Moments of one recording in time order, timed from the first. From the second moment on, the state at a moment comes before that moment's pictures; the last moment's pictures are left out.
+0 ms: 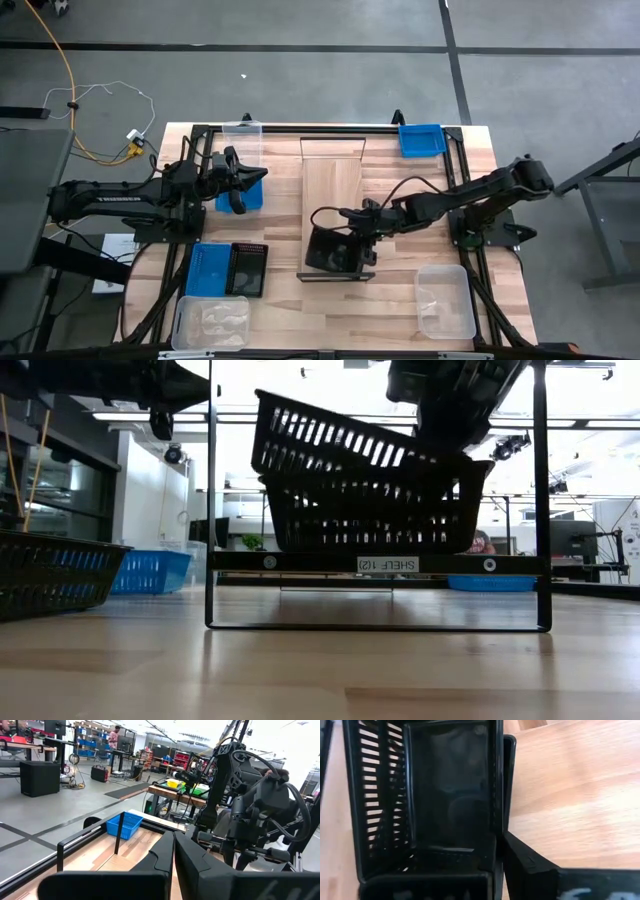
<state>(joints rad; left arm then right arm) 0.26 0.62 0.36 0.31 -0.14 -0.22 0.20 1.50 0.99 -0.37 0.07 0.35</state>
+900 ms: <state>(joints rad) 0.26 0.62 0.36 0.30 -0.14 -0.23 0.14 1.42 1.12 -0.69 -0.08 0.41</state>
